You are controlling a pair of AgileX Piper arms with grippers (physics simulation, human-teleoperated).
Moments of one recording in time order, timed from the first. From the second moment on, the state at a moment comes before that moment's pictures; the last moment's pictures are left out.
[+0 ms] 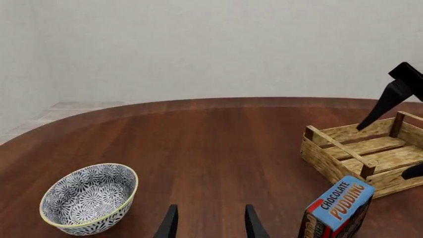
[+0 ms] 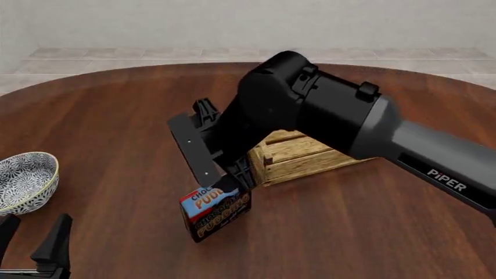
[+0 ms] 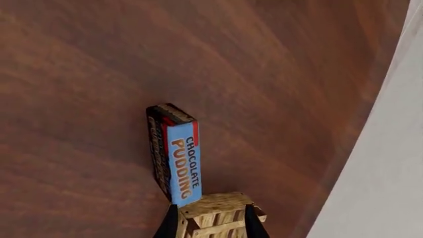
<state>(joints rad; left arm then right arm) 0.00 0.01 0.00 0.00 0.00 0.92 1.75 -1.73 1.05 -1.32</state>
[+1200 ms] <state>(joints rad) 0.00 0.01 0.00 0.00 0.00 0.94 1.80 -1.63 0.99 -1.25</state>
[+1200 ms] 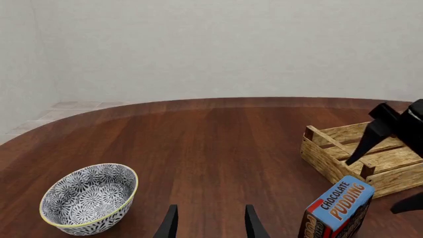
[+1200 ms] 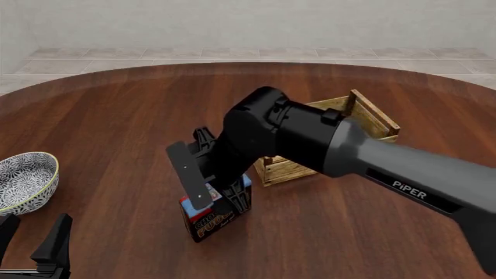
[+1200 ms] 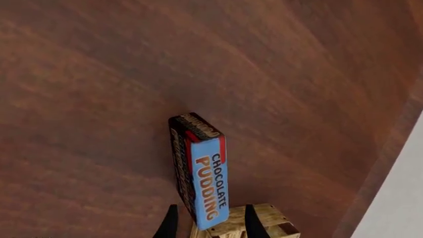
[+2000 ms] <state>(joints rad) 0.00 0.01 0.00 0.00 0.00 0.90 1.88 -1.69 1.00 -1.25</state>
